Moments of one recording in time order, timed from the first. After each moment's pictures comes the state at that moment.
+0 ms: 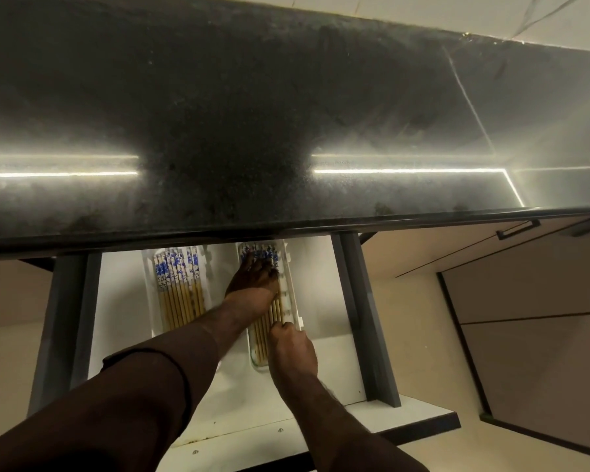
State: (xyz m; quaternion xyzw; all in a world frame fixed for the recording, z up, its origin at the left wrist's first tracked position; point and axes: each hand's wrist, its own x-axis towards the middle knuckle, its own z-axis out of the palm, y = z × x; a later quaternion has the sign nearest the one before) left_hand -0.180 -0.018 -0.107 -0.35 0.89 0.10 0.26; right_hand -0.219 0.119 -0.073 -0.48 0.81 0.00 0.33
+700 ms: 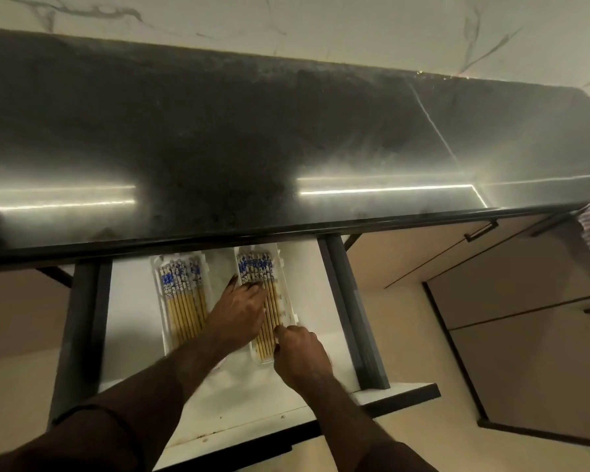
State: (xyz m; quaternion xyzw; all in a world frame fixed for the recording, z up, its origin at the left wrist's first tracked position) left_hand -0.115 0.030 -0.059 -0.33 0.92 0.20 -0.05; right_hand -0.218 0.150 -0.039 -0.54 0.80 -0.04 0.25
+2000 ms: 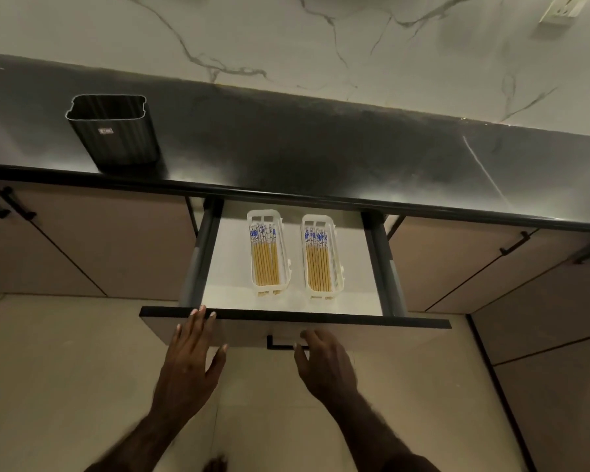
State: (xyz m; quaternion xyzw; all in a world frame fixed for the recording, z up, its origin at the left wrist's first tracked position) left_hand 0.134 0.270 -0.026 -0.54 0.80 0.15 -0.21; right_hand -0.107 0.323 -0.008 -0.63 0.74 -0.17 0.16
